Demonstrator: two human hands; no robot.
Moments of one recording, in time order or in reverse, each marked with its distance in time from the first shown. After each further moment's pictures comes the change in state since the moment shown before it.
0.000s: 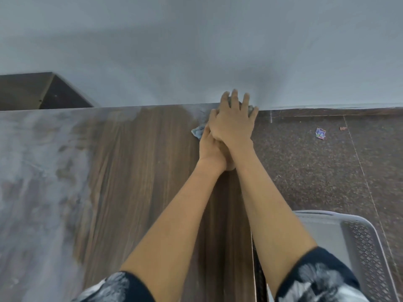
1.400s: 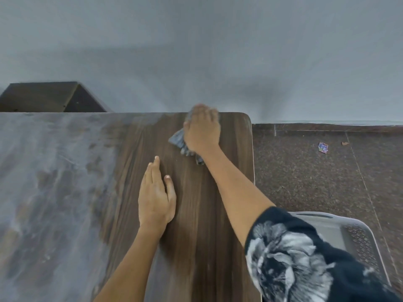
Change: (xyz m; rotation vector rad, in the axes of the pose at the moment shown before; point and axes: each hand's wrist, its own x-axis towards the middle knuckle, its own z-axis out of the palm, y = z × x) left_hand -0.146 -0.087 0.049 -0.518 0.501 -0.463; right_hand -0.012 -0.077 0.036 -0.167 0.043 -0.195
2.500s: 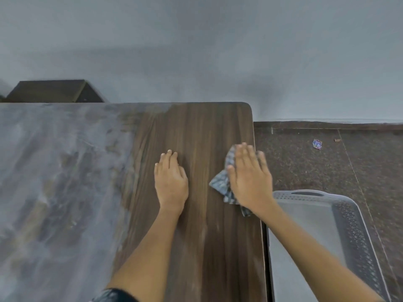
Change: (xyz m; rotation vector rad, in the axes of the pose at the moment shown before) left_hand -0.025 -0.007 0.006 0.081 0.086 0.018; right_hand -0.188 0.077 0.001 -0.022 0.042 -0.059
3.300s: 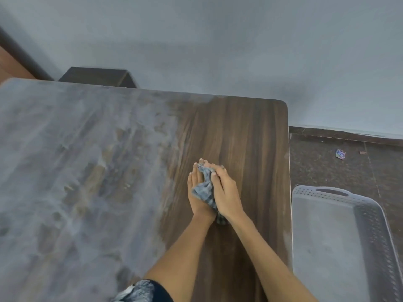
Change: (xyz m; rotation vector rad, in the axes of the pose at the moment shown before) left_hand -0.085 -0.038 -0.028 0.192 -0.300 0.039; right_hand -0.069 -0.140 0.001 1.097 -0.082 -0.044
